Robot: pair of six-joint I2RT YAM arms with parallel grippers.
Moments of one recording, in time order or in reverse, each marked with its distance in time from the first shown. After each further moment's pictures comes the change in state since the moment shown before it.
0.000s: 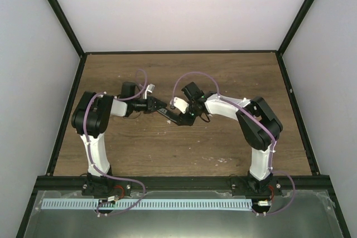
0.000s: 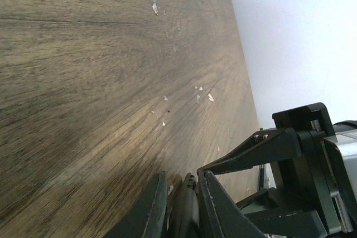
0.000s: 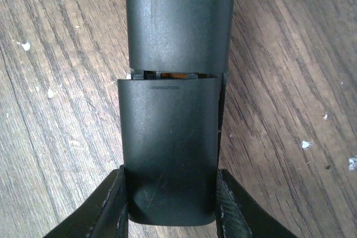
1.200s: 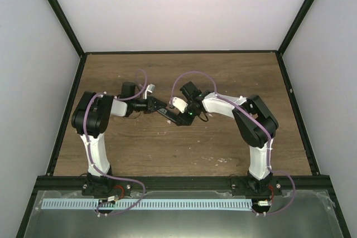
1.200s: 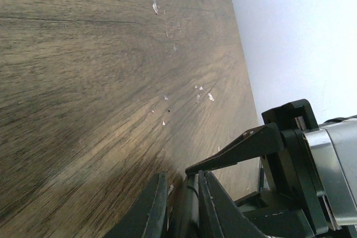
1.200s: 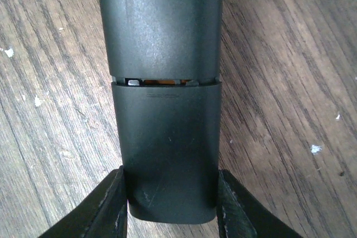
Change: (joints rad) left arm 0.000 0.000 0.000 -0.001 0.000 0.000; right arm 0.001 0.053 0.052 -0.040 0.001 0.044
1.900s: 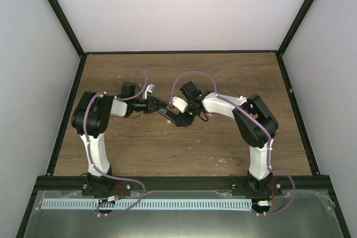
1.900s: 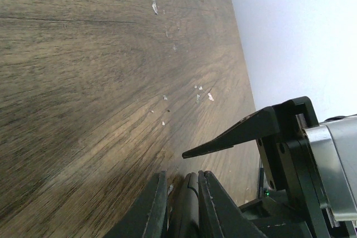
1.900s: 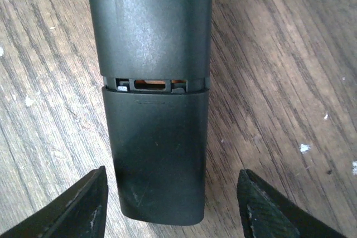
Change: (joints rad) left arm 0.000 0.000 0.000 0.000 0.001 0.000; right arm 0.000 -0.001 0.000 0.006 0.020 -0.004
